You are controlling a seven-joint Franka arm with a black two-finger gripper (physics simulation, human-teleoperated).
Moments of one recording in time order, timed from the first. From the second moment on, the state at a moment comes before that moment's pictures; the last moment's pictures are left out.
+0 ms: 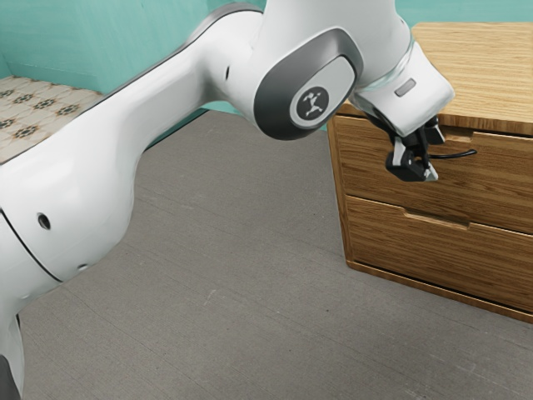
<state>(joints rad) -0.18 0.41 -0.25 -1.02 0.21 1.93 0.96</state>
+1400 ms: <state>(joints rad) -0.18 0.33 -0.25 -1.16 0.23 1.93 0.97</state>
